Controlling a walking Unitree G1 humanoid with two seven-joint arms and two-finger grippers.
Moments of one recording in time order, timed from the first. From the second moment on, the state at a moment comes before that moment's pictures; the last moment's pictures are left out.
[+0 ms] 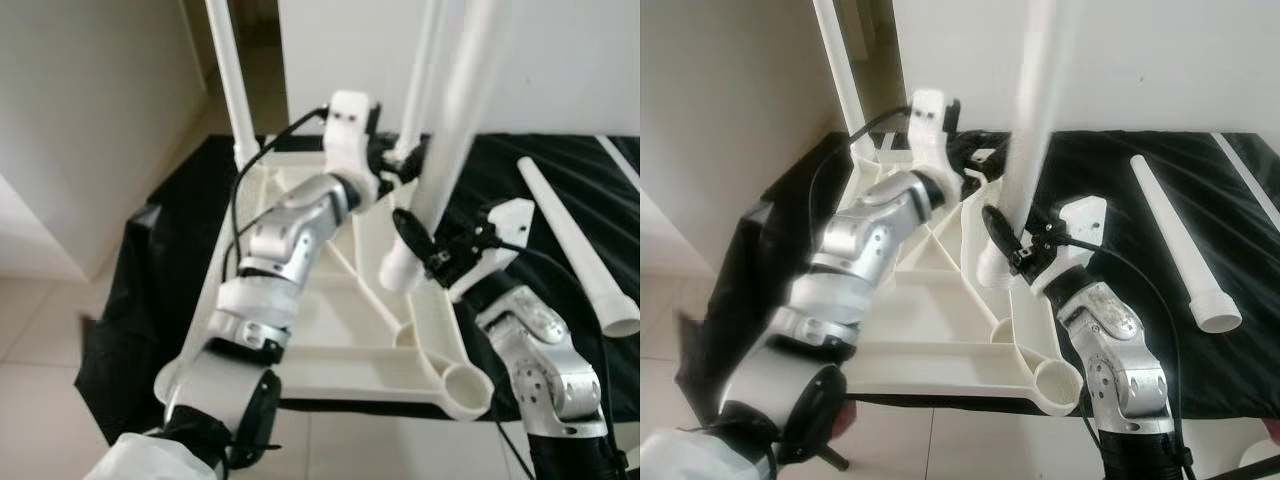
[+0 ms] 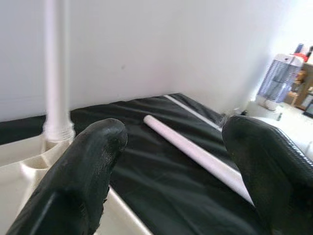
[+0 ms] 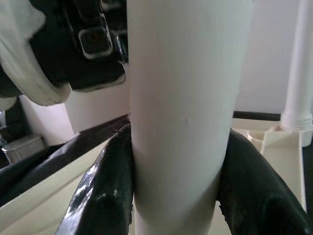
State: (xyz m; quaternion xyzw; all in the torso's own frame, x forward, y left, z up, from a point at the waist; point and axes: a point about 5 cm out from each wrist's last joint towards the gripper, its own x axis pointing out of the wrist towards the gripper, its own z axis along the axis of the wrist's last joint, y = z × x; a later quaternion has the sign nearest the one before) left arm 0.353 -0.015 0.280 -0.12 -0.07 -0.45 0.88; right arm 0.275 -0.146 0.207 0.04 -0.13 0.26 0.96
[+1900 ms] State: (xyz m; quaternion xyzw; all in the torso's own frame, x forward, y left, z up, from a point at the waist) left arm 0.316 0.035 0.193 -0.02 -0.13 -0.47 0.87; right arm 0.284 -0.178 0.217 0.05 -0.15 0.10 0.98
